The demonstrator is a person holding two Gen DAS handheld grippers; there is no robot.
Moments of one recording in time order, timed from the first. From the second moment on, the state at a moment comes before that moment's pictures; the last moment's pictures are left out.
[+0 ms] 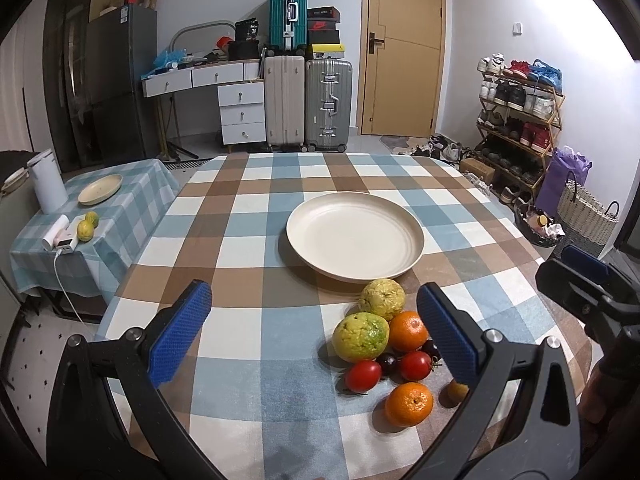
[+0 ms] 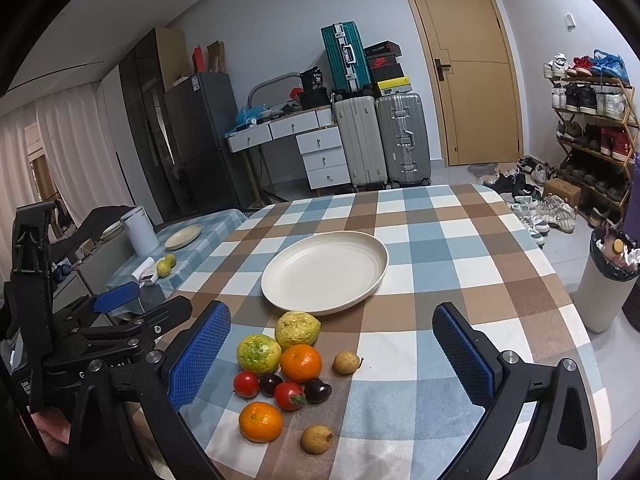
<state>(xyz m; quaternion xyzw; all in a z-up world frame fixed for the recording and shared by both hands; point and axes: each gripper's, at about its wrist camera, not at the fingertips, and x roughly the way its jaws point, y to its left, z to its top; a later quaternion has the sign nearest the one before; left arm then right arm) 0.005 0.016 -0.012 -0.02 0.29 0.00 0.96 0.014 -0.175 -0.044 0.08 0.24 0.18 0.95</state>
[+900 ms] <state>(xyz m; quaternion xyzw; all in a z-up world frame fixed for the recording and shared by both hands) 0.009 0.010 -0.019 -0.03 0.30 -0.02 0.95 0.013 -0.178 -0.047 0.08 0.25 0.18 0.95</state>
